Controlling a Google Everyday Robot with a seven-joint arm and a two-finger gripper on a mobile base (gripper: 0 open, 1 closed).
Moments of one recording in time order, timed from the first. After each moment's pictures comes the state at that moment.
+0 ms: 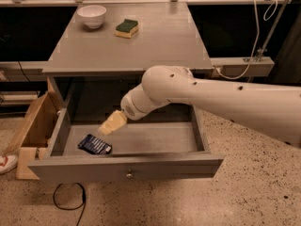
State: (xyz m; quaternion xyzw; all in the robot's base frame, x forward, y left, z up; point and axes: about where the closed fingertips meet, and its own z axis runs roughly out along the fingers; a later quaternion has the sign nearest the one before) arm 0.582 0.103 0.724 -0.45 0.82 0.20 0.28
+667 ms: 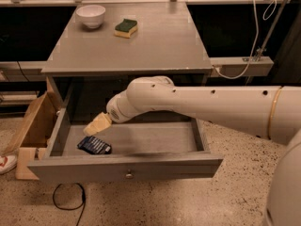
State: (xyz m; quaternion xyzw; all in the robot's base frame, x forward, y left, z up) arm 0.601 0.158 0.700 -0.44 0.81 0.23 0.32
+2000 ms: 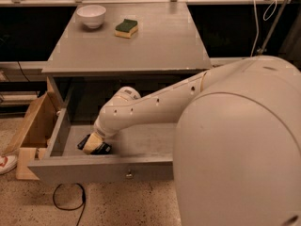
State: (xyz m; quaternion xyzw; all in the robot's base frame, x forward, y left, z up) arm 0.604 0.188 0.604 -0.50 0.82 0.11 0.26
